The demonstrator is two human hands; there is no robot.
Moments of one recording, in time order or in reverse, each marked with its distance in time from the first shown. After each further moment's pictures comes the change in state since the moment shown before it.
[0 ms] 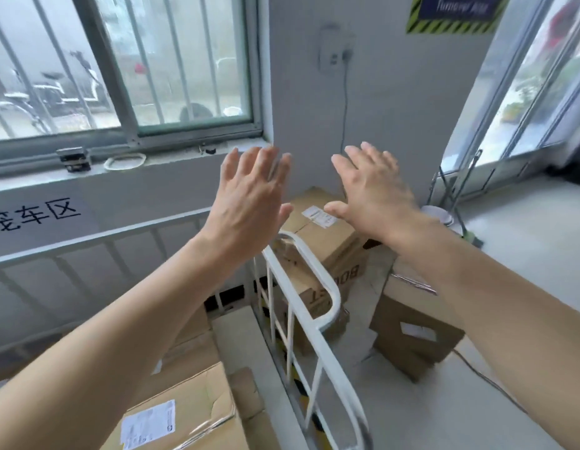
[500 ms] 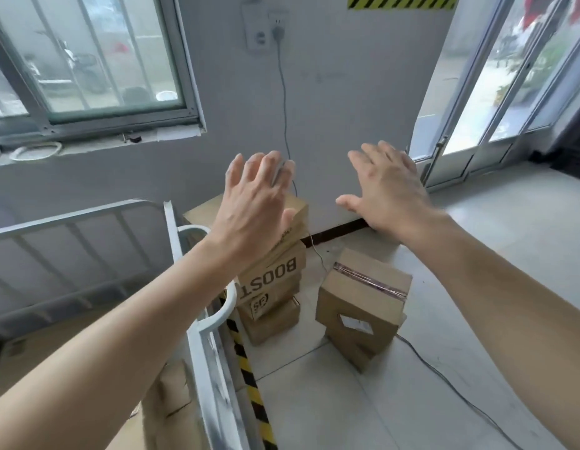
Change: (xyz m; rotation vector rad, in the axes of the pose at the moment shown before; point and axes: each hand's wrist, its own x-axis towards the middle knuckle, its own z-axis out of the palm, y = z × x) left_hand 0.110 0.234 0.065 -0.072 -0.036 -0.015; right_hand -0.039 0.274 0.026 0.058 -0.039 0.063
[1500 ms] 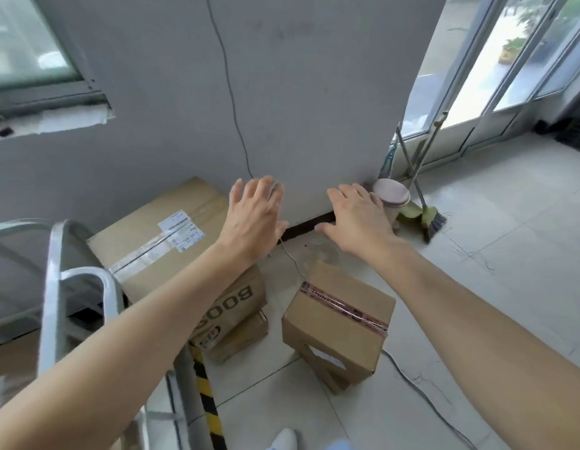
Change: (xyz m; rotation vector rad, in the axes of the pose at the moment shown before) left_hand 0.198 0.025 0.263 -0.086 -0.301 -0.067; right_hand 0.181 0.164 0.188 0.077 -0.280 0.070
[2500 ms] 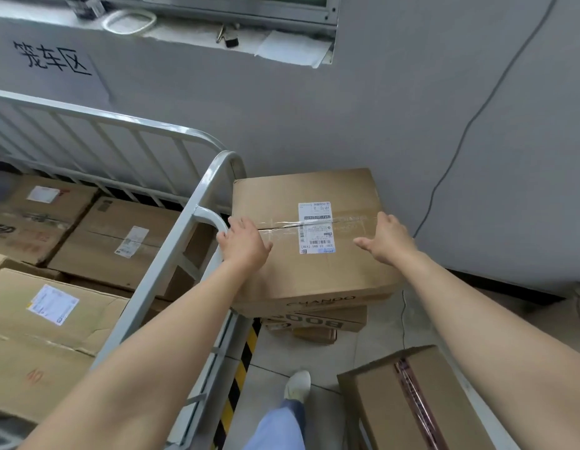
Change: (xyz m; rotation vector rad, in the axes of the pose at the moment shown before) left_hand -0.067 -0.236 0.150 -0.068 -0.404 -1.343; right_hand 0.255 -0.169 0.177 0.130 -0.459 -0.289
